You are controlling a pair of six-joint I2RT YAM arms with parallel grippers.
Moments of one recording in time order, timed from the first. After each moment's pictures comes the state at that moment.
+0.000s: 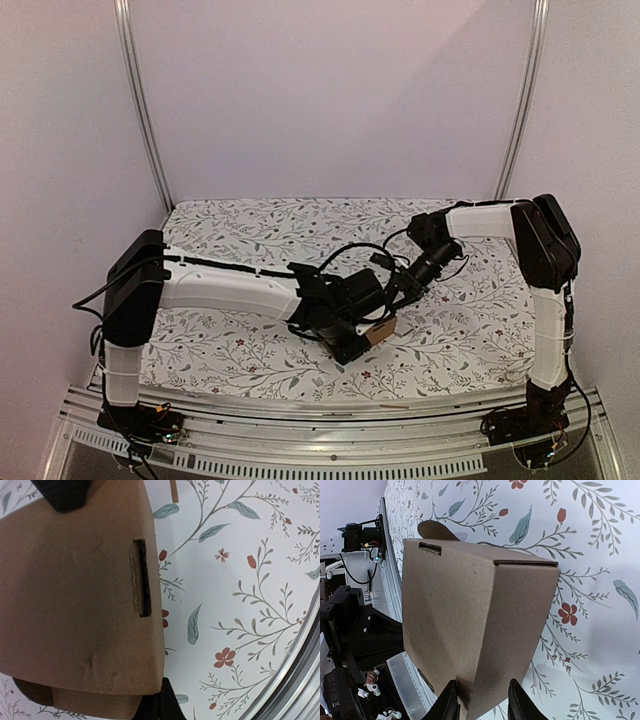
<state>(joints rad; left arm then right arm) -1.20 2.08 1.54 -0.64 -0.12 -0.11 0.46 2.14 1.51 -1.00 -0.84 -0.32</state>
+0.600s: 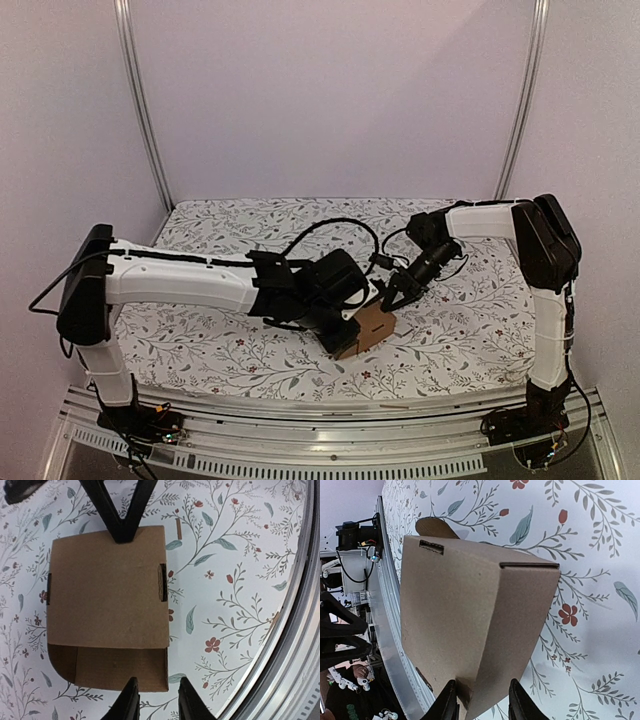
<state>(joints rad) -1.20 1.90 1.43 -0.57 -0.14 -0.13 0.47 2.13 1.51 -1.00 -0.82 -0.32</state>
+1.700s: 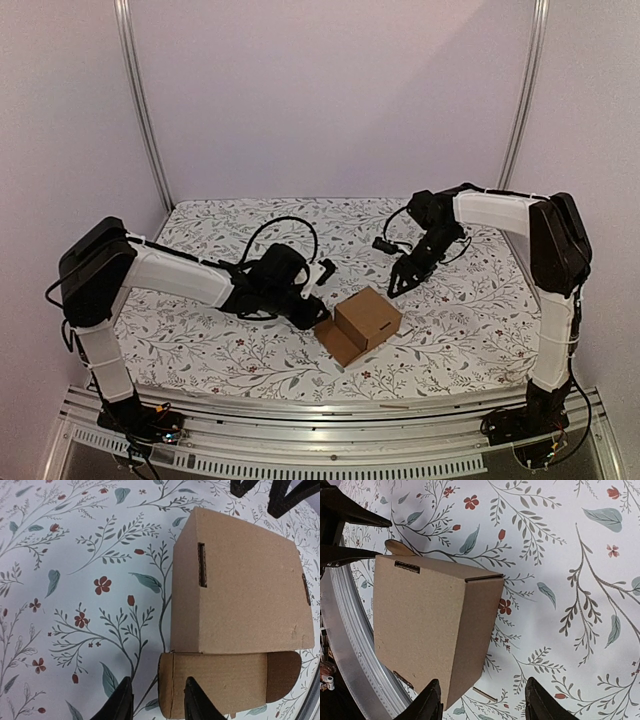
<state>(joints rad) -0.89 1.85 1.01 0.02 0.08 -0.15 0.47 2.05 1.59 -1.03 -0.55 -0.34</state>
